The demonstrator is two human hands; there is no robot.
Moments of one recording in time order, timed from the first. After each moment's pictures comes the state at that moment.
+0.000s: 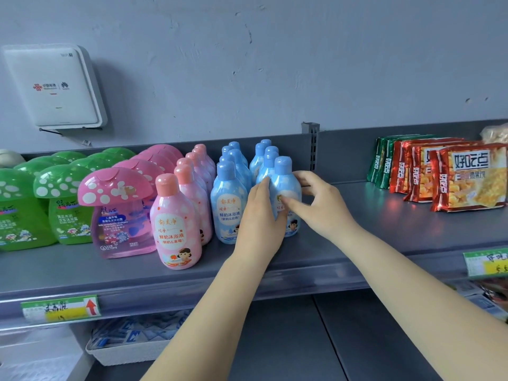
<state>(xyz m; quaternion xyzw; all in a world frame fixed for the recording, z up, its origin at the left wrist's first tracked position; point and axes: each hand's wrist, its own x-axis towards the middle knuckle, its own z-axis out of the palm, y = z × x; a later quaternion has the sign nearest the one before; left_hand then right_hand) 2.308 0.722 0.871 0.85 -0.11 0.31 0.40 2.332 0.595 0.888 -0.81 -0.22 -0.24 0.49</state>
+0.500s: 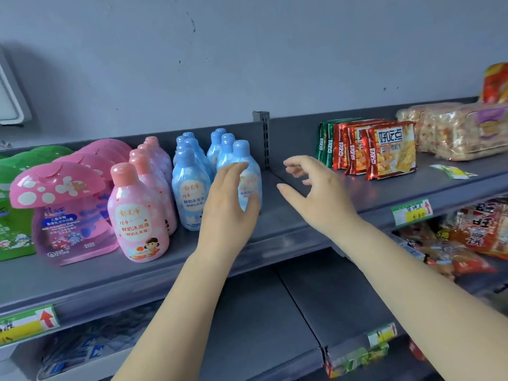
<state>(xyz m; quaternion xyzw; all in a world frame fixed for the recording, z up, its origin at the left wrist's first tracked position) 2.270 0.728 0.876 0.80 -0.24 0.39 0.38 2.263 0.566 0.887 -0.85 -0.15 -0.38 0.33</state>
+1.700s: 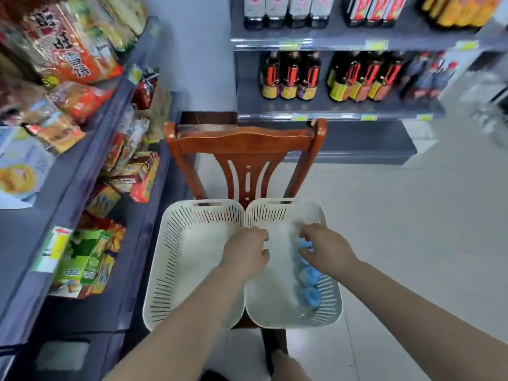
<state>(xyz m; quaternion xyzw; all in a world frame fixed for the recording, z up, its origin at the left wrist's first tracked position) 1.972 0.351 0.549 0.67 -0.70 -0.24 0.03 1.794 0.318 0.554 -0.78 0.58 0.06 0.23</state>
